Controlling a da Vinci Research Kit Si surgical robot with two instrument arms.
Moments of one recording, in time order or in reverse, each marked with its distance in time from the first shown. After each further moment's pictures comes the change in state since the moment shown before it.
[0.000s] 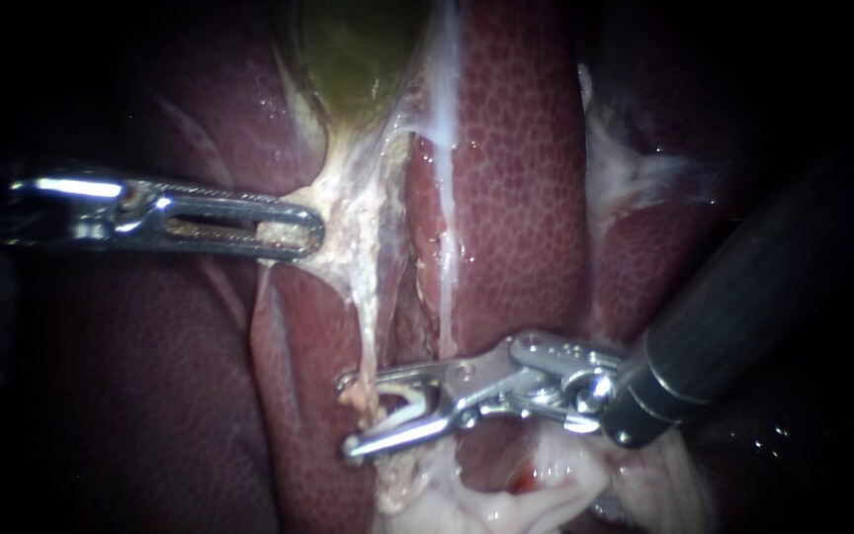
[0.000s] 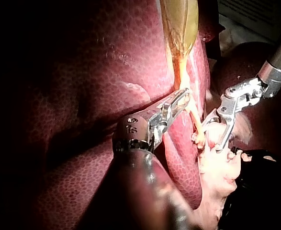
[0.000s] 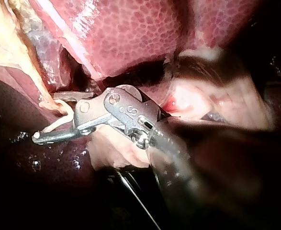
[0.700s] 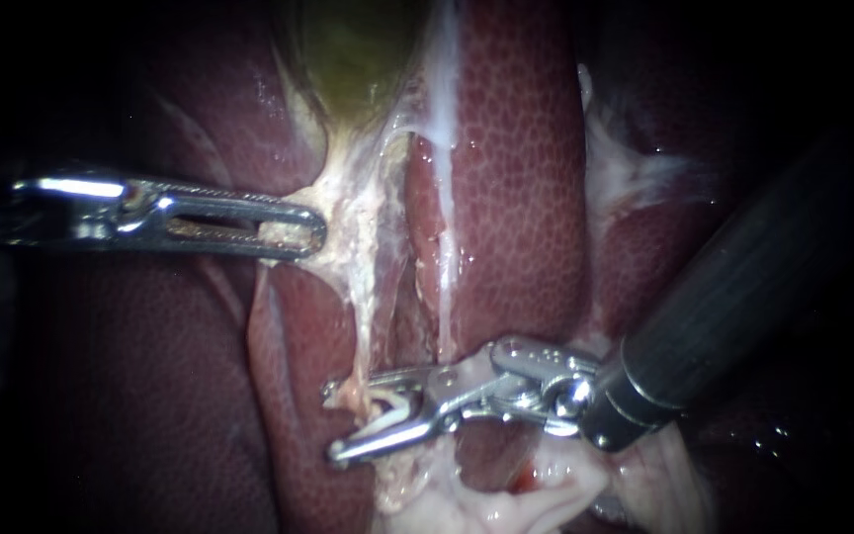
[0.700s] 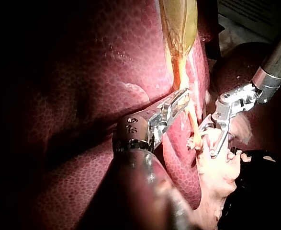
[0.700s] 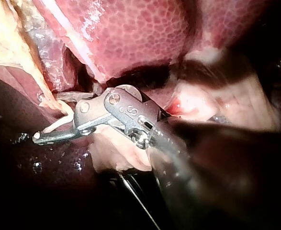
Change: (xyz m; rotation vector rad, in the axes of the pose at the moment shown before) right arm -0.001 0.001 0.001 -0.006 -0.003 -0.008; left arm 0.000 0.000 0.000 -0.001 -0.001 0.000
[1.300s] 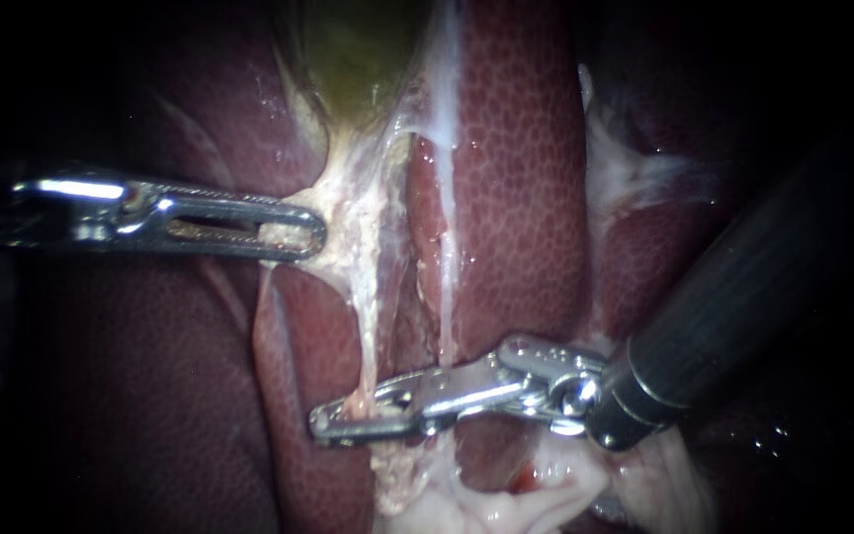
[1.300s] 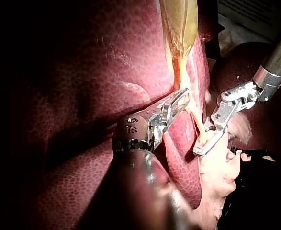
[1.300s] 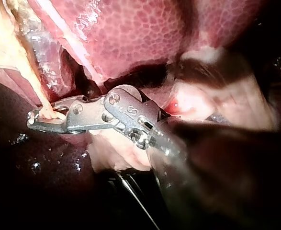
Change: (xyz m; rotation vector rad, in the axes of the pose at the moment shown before) right arm 0.000 0.000 -0.001 -0.001 0.000 0.000; left arm 0.000 0.000 0.000 -0.001 0.000 -0.001
